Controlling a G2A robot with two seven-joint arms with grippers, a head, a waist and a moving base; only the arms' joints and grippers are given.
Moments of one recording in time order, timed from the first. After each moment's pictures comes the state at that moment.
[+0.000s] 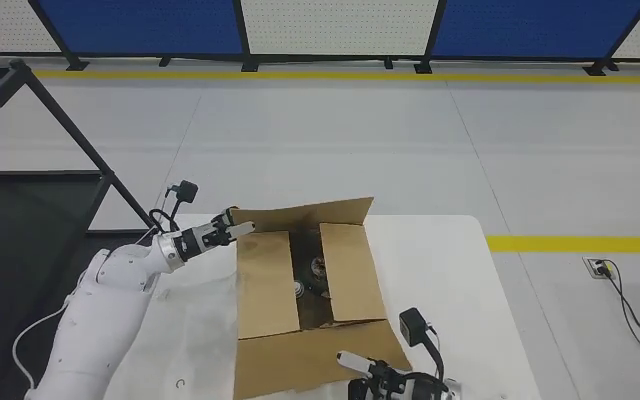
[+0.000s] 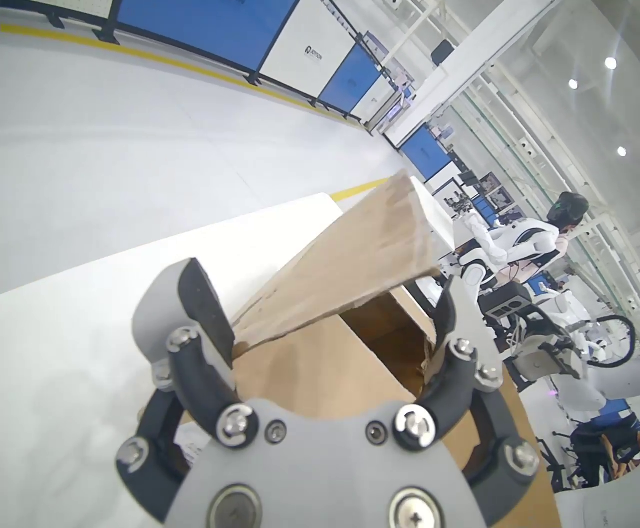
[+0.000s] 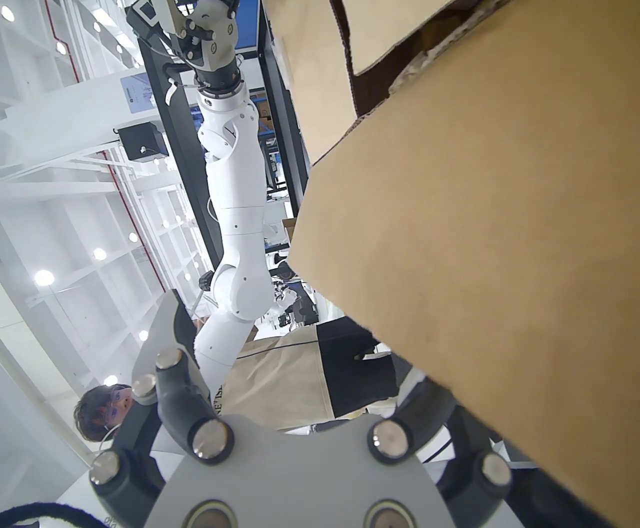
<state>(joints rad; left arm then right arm) 0.46 -1.10 -1.20 -0.82 0.02 -0.88 -0.83 -1.40 -1.22 1.34 -2.13 0.13 0.45 0.86</state>
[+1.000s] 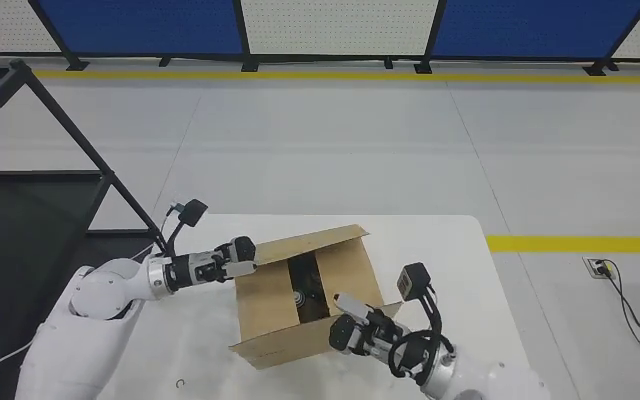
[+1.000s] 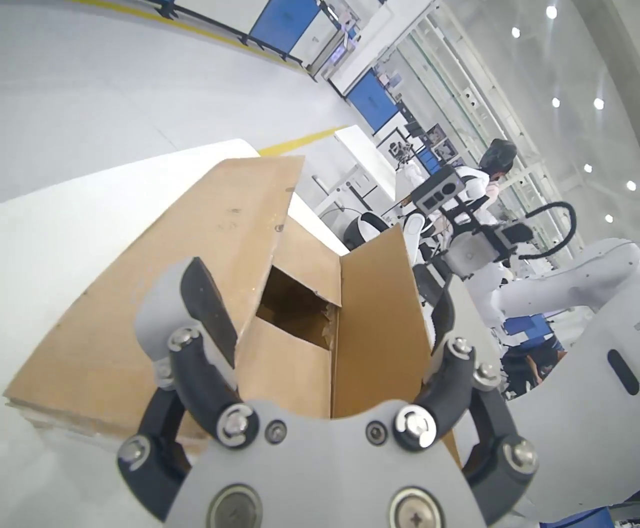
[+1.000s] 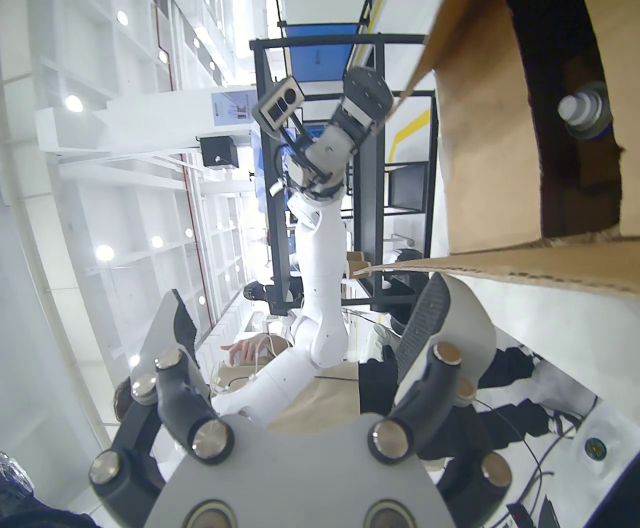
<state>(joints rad) 0.67 -0.96 -1.23 -1.26 -0.28 -0.71 -1.11 -1.19 -1.25 1.24 -2.07 0.34 0.34 0.57</state>
